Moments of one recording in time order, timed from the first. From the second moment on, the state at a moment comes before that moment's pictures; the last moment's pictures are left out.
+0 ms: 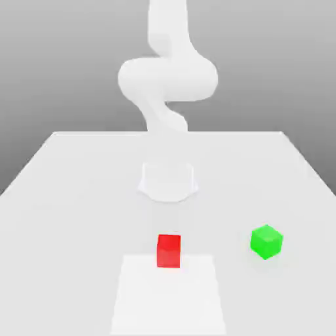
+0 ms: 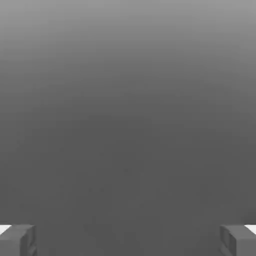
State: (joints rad) arm 0.00 -0.74 0.00 -2.37 0.00 2.35 0.80
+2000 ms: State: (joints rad) arm 0.47 -0.10 0.25 -2.87 0.06 2.77 0.50
